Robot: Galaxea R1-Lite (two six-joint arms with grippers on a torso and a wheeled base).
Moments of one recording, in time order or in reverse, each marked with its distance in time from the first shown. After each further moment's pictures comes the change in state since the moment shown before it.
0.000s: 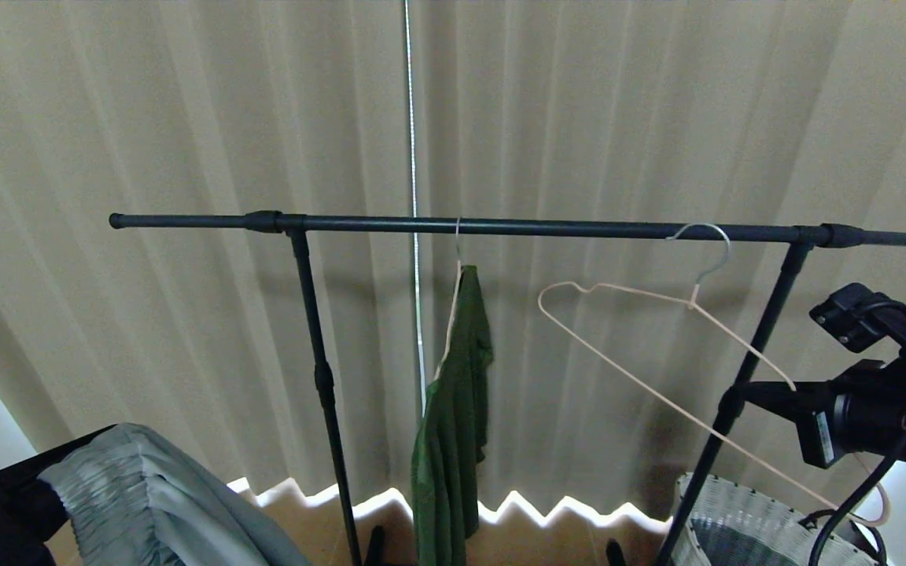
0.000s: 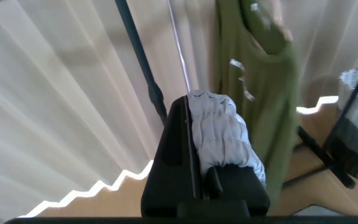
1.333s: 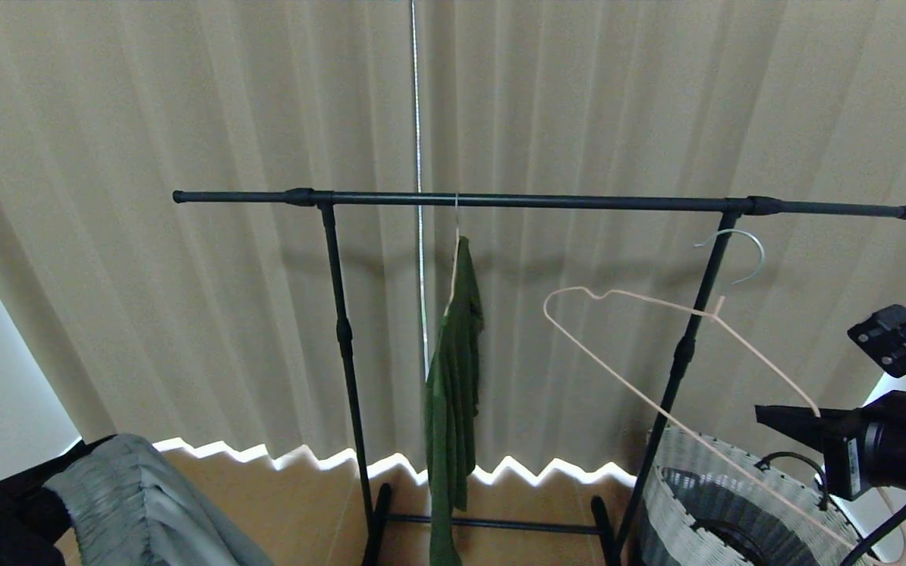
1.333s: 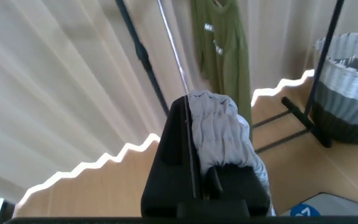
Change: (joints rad) left arm 0.005 0.018 0.007 0.019 0.058 0.043; right arm 0.039 -0.105 0.090 0.003 -0.001 0.145
